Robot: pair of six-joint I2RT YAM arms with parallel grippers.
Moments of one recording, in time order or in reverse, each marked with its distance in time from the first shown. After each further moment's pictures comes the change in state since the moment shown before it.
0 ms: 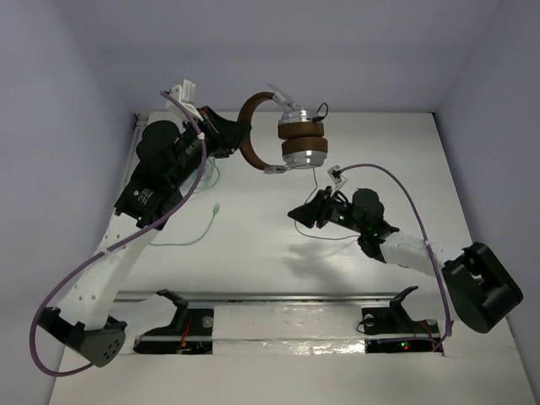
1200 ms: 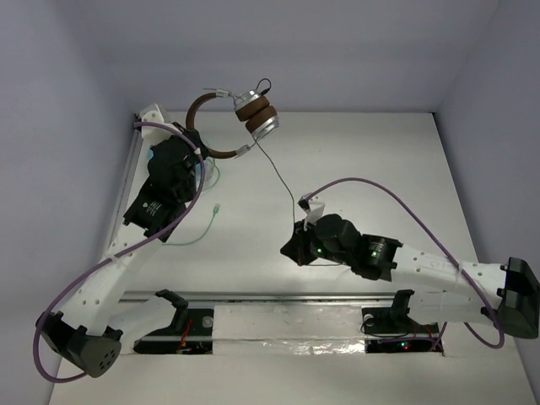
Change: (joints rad) left arm 0.000 -0.074 -0.221 0.073 -0.731 0.103; right arm 0.525 -0.200 0.233 -0.814 0.586 -0.021
